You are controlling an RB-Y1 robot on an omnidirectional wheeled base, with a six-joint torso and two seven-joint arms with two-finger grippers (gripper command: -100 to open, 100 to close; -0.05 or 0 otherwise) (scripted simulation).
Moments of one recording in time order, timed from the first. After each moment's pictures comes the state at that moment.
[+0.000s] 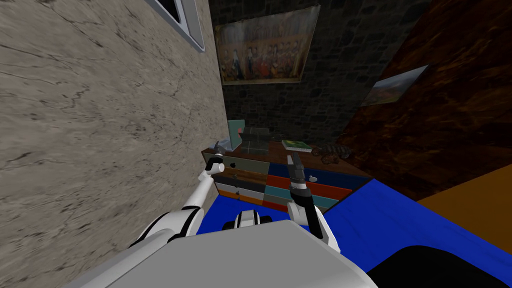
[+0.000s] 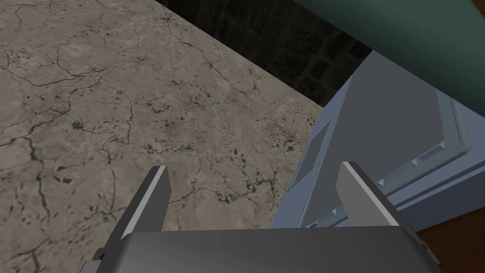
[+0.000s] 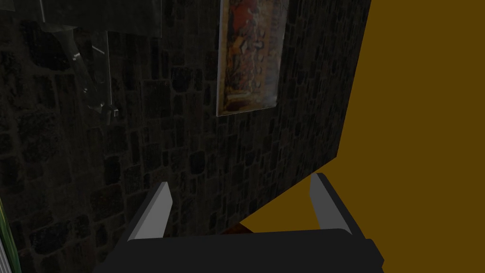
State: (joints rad) left arm -0.57 0.14 0.17 -1.10 0.34 -0.27 0.24; right arm 0.48 -0.02 -0.04 -2.23 0.08 -0.59 0.09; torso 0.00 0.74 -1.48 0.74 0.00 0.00
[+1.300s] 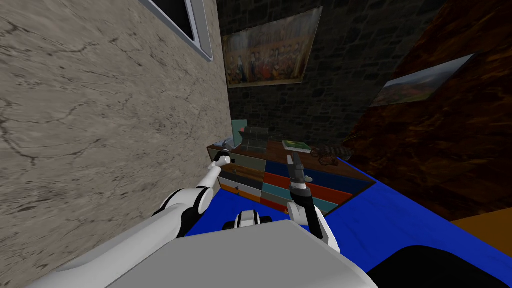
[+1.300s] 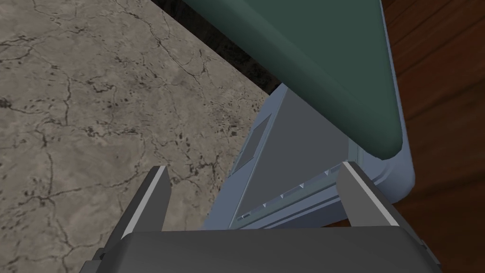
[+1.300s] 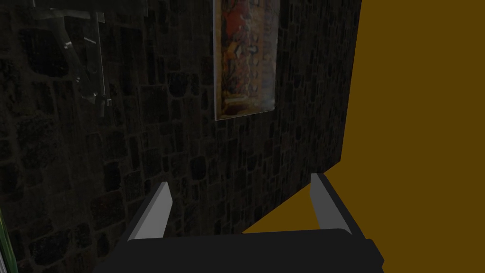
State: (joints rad) left arm -0.85 0.12 0.22 -0.75 0.41 -0.19 0.27; right arm 0.48 -0.02 -0.04 -2.23 0.08 -0.59 0.09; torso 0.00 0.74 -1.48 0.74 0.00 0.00
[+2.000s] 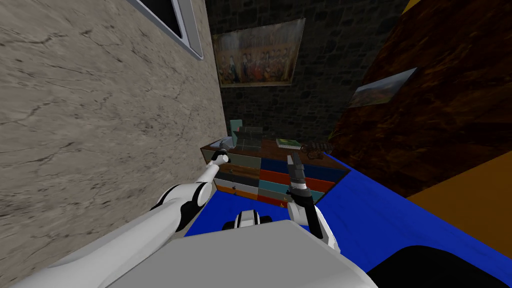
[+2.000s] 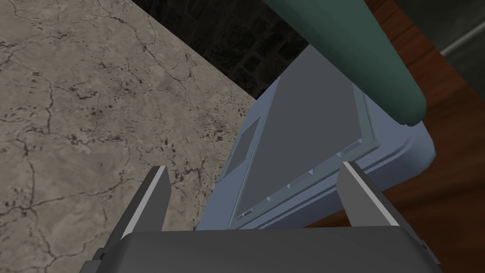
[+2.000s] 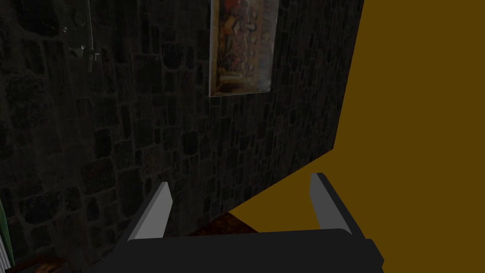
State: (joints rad) left arm -0.91 0.16 0.27 -0.62 0.42 -0.21 0.27; right arm 0.48 -0.02 -0.04 -2.23 0.08 -0.59 0.09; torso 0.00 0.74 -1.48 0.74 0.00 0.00
